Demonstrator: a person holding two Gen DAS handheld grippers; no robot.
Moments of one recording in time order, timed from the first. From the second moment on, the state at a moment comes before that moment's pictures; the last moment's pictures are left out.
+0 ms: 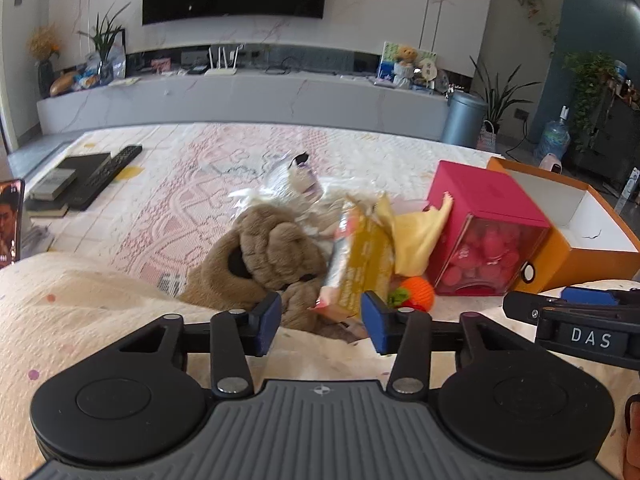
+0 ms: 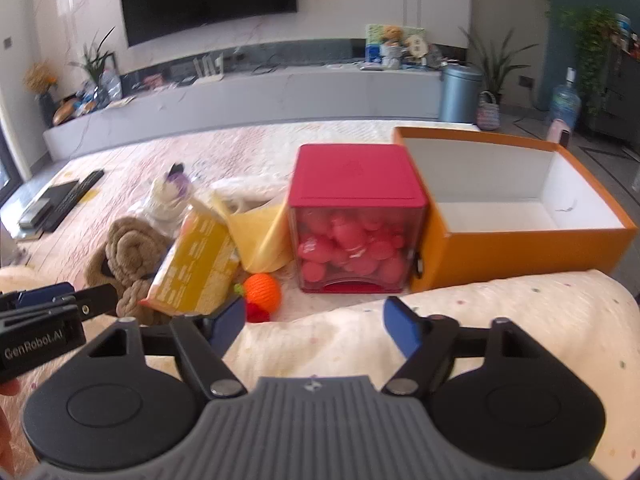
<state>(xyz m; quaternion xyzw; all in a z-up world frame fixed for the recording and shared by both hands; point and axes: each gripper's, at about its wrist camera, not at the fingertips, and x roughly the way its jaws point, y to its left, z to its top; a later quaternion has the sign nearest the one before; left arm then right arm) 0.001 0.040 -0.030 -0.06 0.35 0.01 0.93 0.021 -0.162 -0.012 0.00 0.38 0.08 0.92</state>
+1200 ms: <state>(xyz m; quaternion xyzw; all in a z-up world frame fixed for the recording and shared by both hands) 0.089 0.117 -0.060 -0.11 0.42 0.06 0.90 0.142 -0.048 -0.076 -0.01 0.47 0.14 0.87</state>
